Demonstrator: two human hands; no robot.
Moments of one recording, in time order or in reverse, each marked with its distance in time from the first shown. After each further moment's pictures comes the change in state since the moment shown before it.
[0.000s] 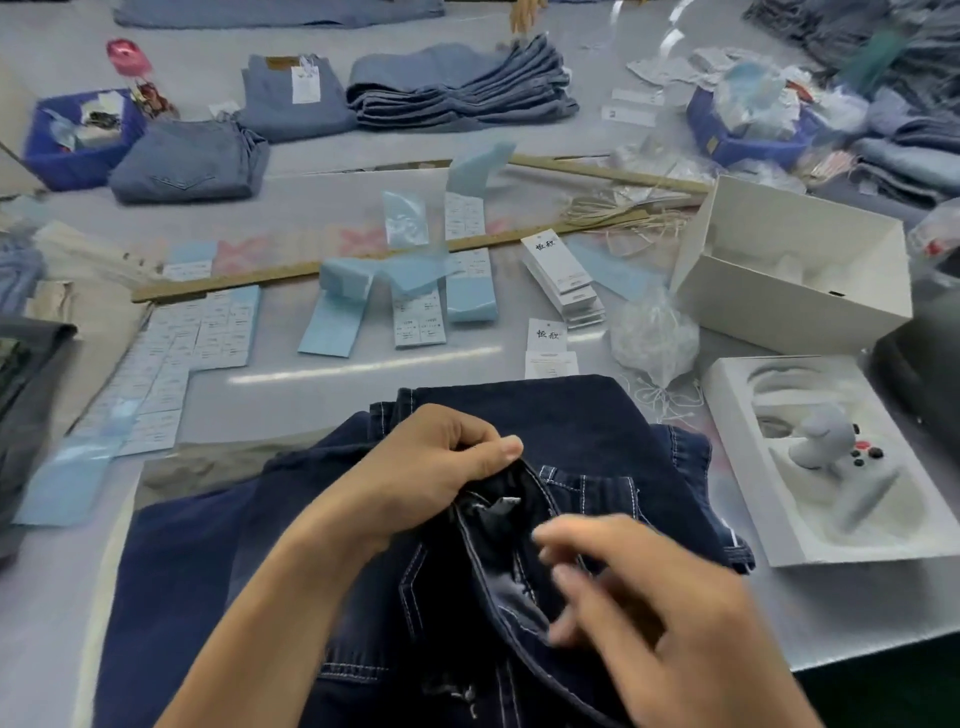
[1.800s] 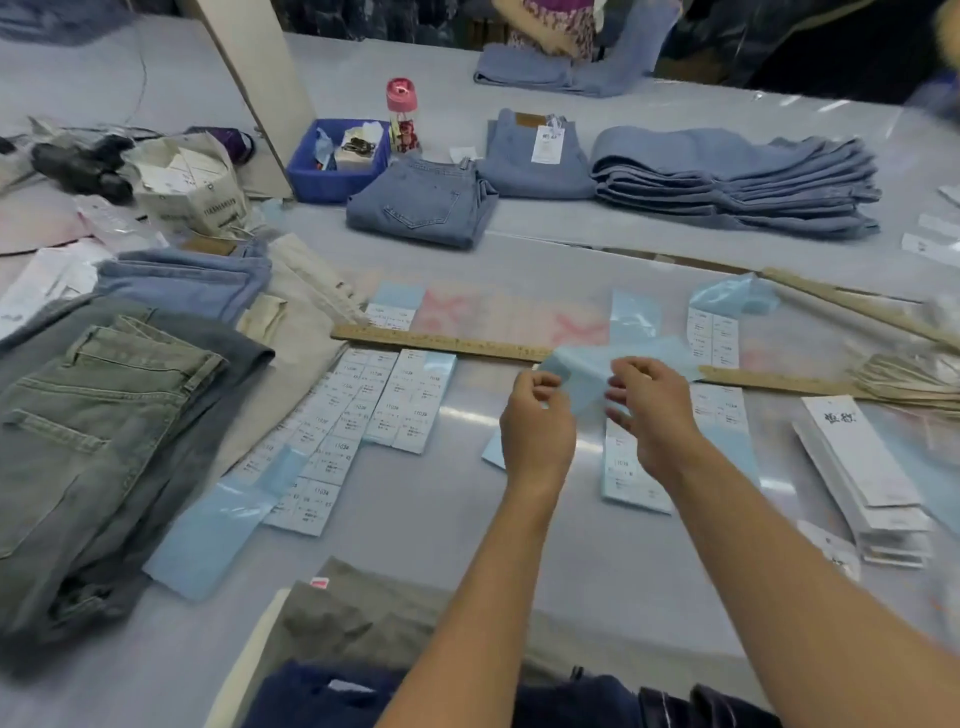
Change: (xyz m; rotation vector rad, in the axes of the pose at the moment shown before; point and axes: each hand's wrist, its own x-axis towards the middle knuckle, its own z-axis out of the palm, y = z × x) left_hand 0.189 -0.093 -0.212 -0.411 1.034 -0.065; right_hand 0.385 0.023 0.294 0.969 0.182 0.676
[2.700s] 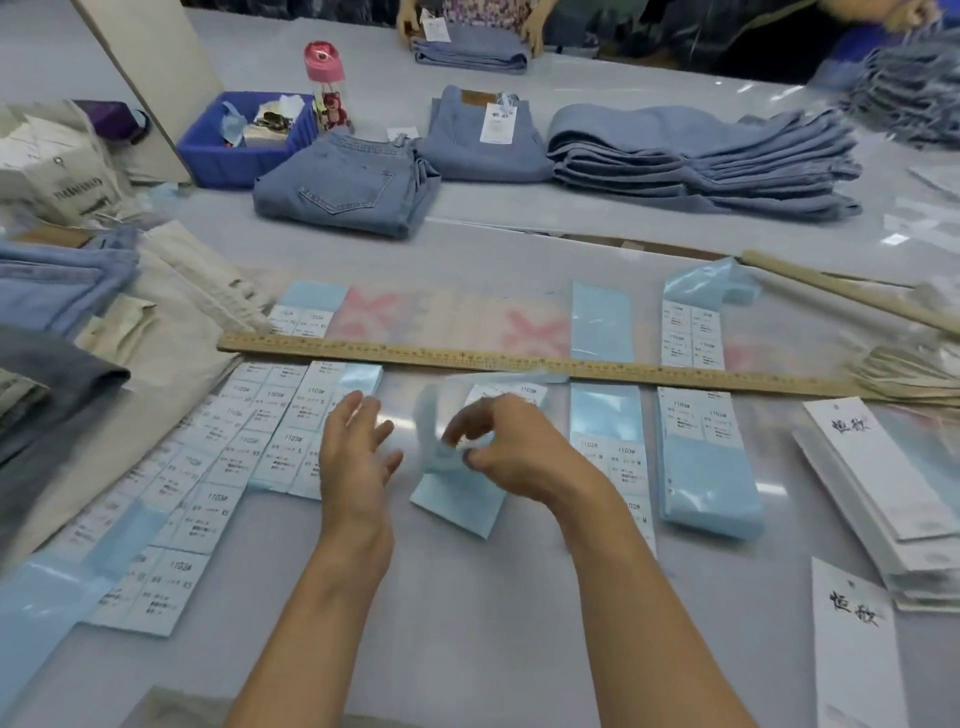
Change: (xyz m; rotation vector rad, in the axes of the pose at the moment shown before) left_hand 0.089 -0.088 -0.043 -0.480 0.170 -0.063; right_hand 0.081 0.068 -0.016 -1.152 -0.660 -0.236
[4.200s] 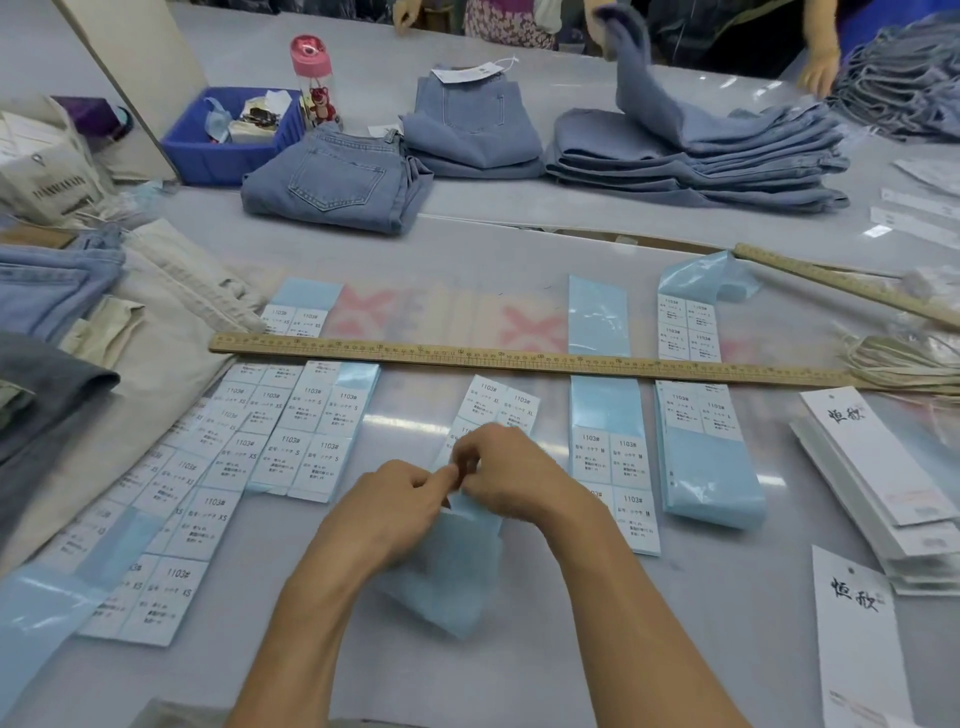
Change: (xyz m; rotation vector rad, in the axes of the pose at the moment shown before) left_hand 0.003 -0.001 -0.016 1.266 -0.447 -0.004; right_hand 0.002 0.009 0.022 -0.215 -0.089 0.080
